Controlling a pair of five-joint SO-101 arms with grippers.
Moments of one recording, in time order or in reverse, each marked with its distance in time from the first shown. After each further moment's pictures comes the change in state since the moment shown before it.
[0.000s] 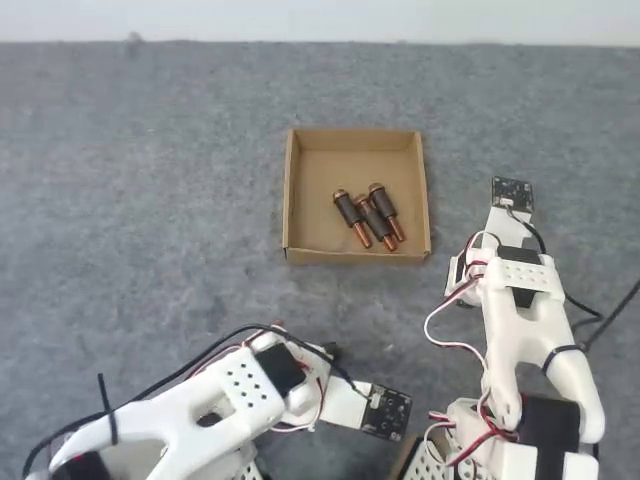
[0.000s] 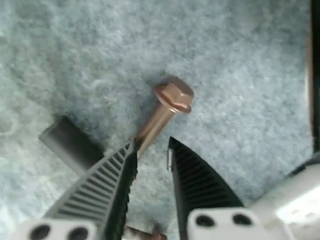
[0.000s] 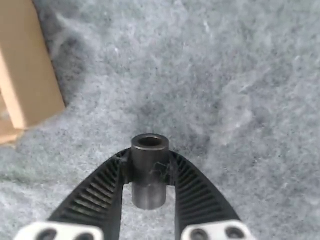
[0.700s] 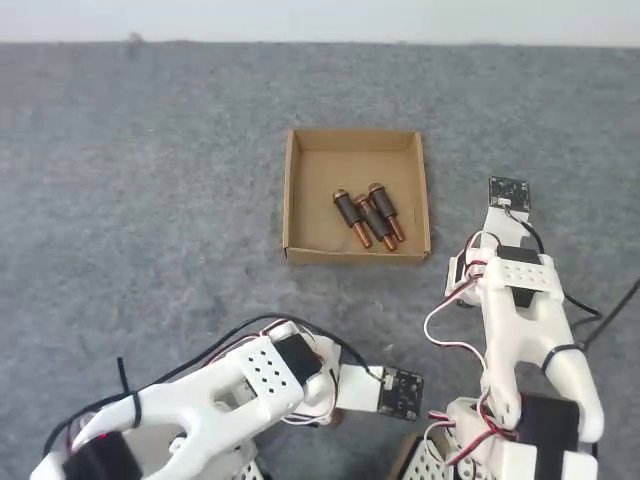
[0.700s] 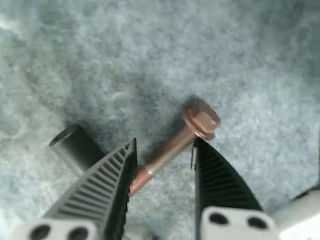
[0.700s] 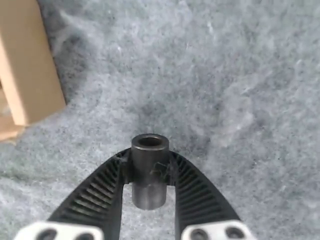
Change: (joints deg) left arm 0.0 7.5 -3.0 -5.0 7.3; right arm 0.0 0.0 0.0 0.0 1.6
